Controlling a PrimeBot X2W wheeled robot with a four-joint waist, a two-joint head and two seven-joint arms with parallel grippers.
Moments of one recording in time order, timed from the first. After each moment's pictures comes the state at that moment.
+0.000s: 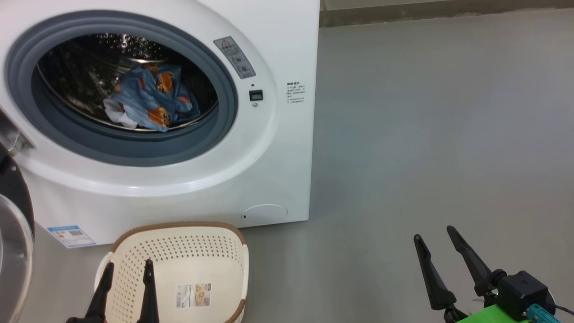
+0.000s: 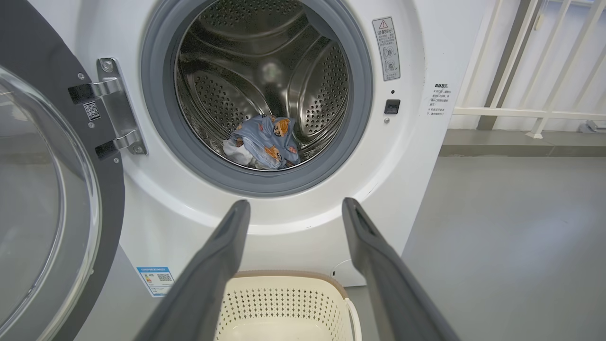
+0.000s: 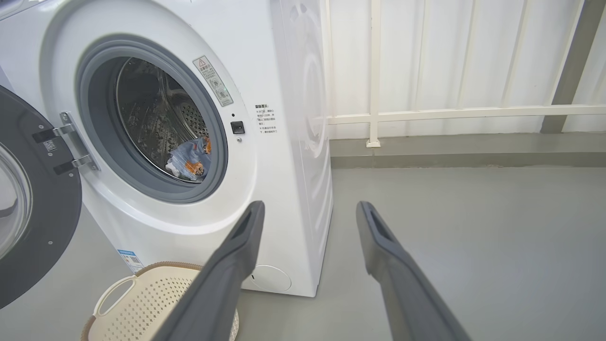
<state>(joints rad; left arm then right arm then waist) 0.10 0.28 -0.30 -0.02 -0.42 0.23 -0.25 0.09 -0.10 0.07 -0.05 0.23 0.12 -0.19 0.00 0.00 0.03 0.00</state>
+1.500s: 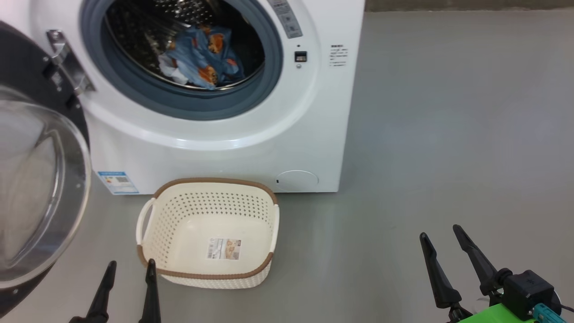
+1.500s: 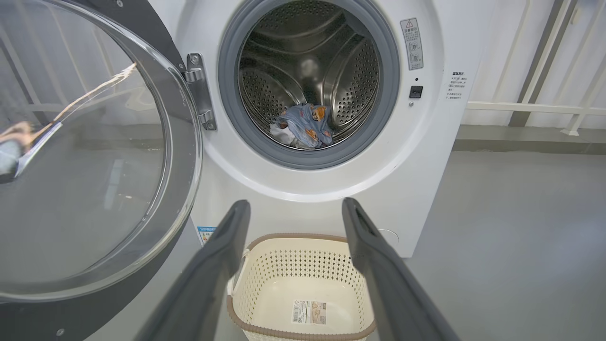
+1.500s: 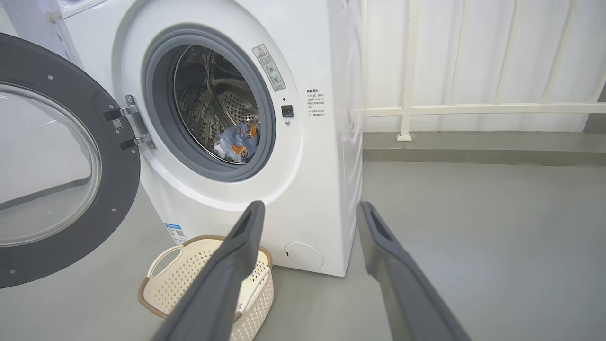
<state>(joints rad) 0.10 0.27 -0.30 -0.01 -0.38 0.21 -0.25 0.09 -0.10 0.05 -0.05 0.23 0.12 -0.19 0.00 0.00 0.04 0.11</state>
